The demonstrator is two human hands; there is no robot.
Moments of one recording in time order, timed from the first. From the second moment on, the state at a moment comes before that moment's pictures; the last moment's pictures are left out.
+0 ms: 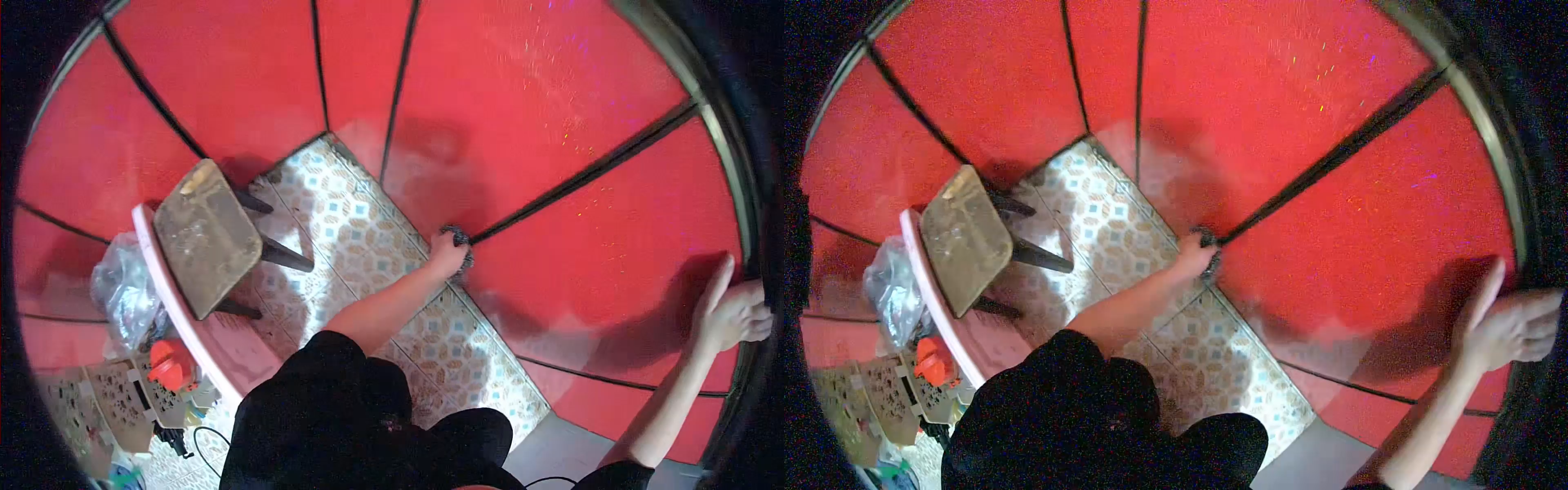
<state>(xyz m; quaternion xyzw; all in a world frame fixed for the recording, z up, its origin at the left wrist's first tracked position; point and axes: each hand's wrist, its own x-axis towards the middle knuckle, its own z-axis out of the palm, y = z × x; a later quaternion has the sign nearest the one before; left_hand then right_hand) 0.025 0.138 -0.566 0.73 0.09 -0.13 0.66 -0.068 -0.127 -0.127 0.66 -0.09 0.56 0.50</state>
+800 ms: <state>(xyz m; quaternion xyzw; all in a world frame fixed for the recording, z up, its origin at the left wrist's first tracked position) -0.144 0.276 -0.126 0.30 0.28 -0.02 0.91 -0.088 0.184 -0.013 0.81 0.57 -0.08 -0.12</state>
